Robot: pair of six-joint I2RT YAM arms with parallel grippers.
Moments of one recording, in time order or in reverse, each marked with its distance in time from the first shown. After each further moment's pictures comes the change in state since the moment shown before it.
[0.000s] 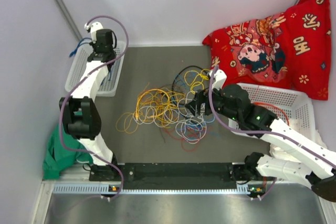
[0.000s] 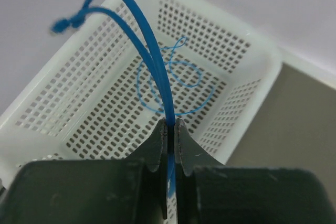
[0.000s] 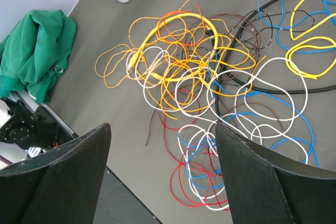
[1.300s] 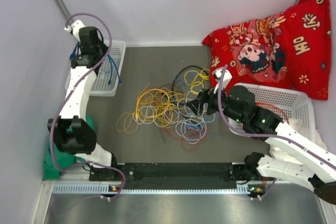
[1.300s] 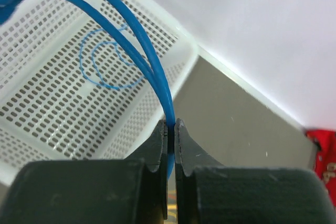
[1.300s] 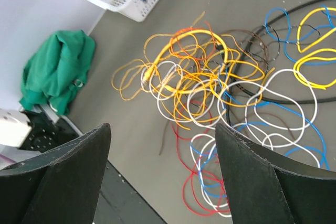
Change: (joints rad) left arm 0.013 -0.233 -0.015 -0.184 0.231 -0.293; right arm 0.013 -0.055 -0.009 0.041 0.006 0.044
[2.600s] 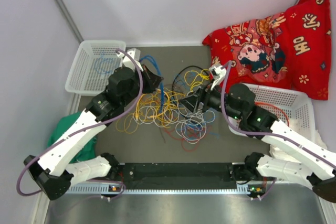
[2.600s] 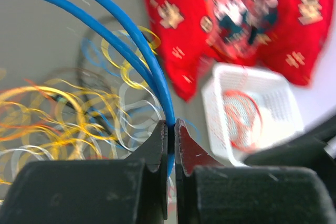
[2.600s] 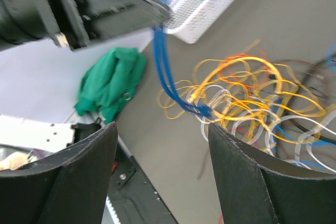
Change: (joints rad) left arm -0.645 -0.450 -0.386 0.093 0.175 -0.072; right arm 0.000 0.026 -0.013 0.190 -0.128 0.063
